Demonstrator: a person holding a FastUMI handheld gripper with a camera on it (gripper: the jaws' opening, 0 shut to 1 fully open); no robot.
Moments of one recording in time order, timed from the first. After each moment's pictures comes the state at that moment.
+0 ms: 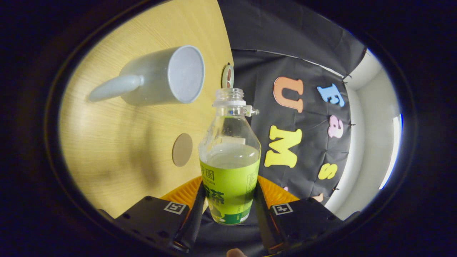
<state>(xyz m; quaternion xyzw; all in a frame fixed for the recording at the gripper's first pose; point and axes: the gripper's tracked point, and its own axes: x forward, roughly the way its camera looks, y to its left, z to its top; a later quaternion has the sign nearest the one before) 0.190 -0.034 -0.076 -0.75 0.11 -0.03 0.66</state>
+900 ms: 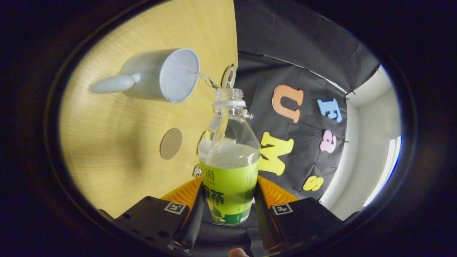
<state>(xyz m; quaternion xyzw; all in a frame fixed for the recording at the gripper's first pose) 0.187 -0.021 -0.042 -0.79 0.09 -0.04 0.61</state>
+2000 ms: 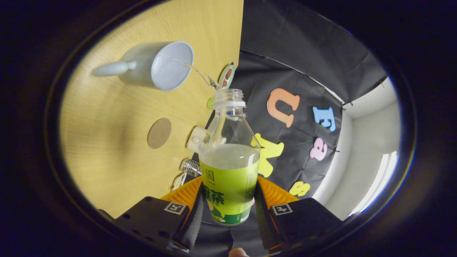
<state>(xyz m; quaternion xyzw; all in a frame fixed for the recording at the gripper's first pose) 0.186 -0.019 -0.011 -0.82 0.07 -0.06 0.57</state>
